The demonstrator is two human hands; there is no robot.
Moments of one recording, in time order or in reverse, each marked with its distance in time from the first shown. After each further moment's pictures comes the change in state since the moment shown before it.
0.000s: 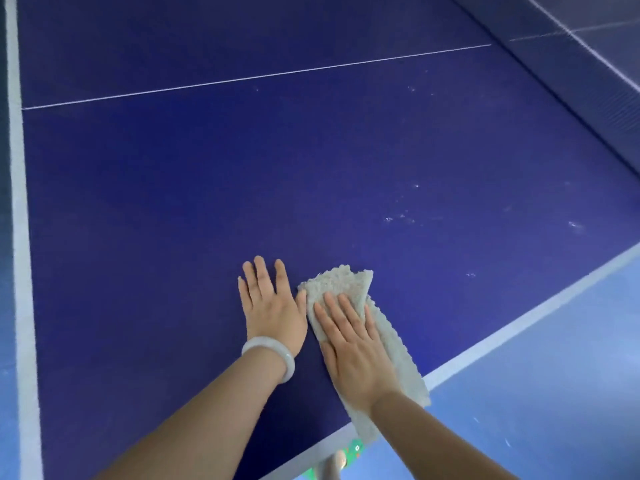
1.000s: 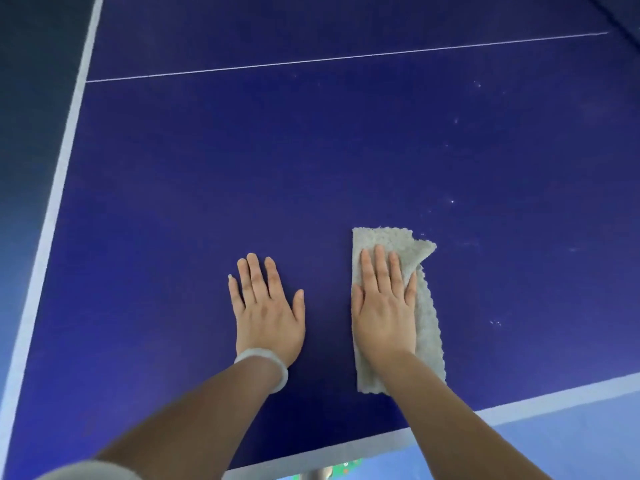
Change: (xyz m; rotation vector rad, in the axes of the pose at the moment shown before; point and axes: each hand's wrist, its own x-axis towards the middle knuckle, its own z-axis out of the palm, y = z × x) left_hand 0.001 0.041 0.030 0.192 0.157 -0.238; right_hand 0.086 0.087 -0.022 0.027 0.037 0.145
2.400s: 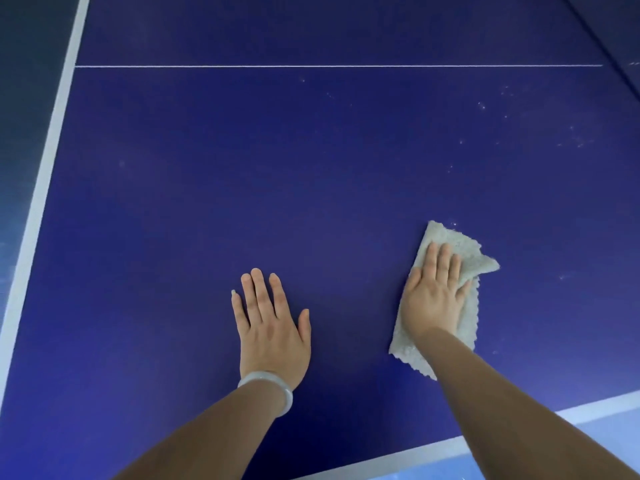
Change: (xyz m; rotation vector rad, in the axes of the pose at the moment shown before) left_hand 0.002 0.000 0.001 -0.039 -0.028 0.023; right_hand 0.064 0.052 -0.016 0.077 0.045 0.382
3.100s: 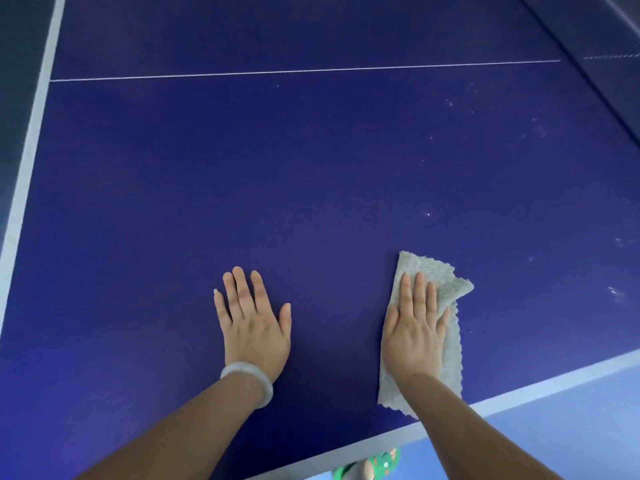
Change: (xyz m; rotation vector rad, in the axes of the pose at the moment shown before) left_hand -0.001 -0.002 -0.014 -0.035 -0.069 -0.001; right_hand -0.074 0.037 0.008 -0.034 -0.017 -0.085
